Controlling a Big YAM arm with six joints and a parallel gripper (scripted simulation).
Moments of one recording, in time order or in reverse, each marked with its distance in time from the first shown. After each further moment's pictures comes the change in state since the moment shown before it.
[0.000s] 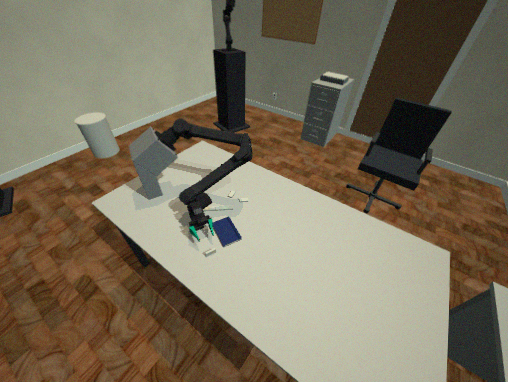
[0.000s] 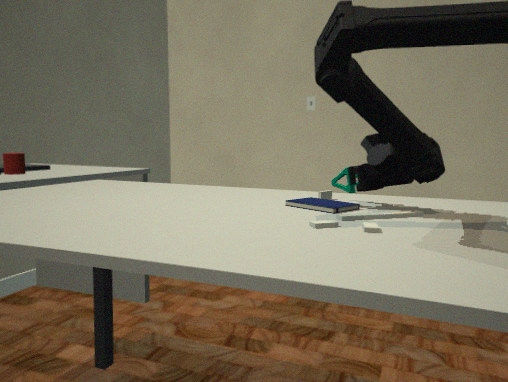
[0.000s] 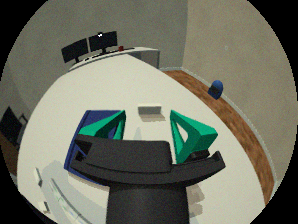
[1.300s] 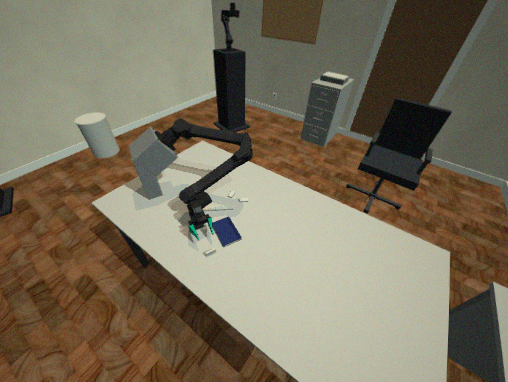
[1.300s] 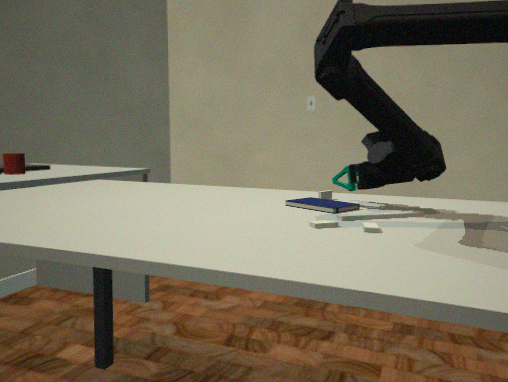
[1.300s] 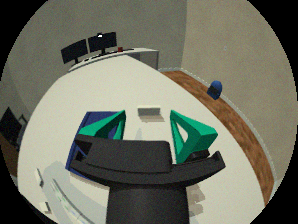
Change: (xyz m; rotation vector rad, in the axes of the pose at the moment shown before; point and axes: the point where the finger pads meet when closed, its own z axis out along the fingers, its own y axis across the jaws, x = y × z) arm -0.005 -0.001 -0.003 0.009 -0.005 -0.001
